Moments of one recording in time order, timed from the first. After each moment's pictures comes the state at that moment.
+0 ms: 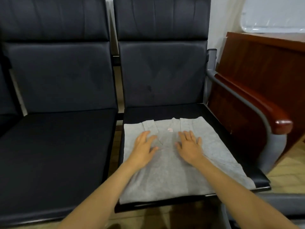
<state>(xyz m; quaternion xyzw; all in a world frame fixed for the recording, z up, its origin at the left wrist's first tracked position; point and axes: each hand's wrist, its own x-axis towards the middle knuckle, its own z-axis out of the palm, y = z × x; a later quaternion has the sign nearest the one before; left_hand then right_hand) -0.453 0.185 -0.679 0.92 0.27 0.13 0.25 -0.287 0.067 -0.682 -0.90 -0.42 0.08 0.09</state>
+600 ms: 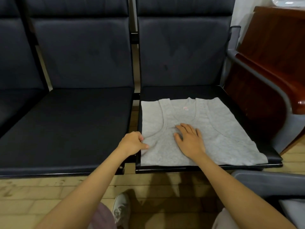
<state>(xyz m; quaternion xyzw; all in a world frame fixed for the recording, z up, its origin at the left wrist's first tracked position) -0.566 0.175 -0.657 0.82 0.45 0.01 0.36 -0.370 0.050 -0.709 -0.86 -0.49 0.04 0.16</state>
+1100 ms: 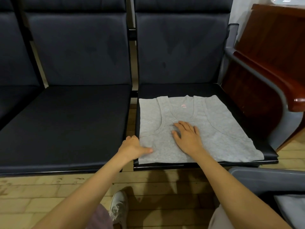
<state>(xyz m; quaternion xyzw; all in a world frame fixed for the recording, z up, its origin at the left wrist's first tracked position) -0.568 0.159 -0.672 0.79 0.48 -0.06 0.38 -0.369 0.050 -0.706 -0.85 -0.49 0.05 0.16</state>
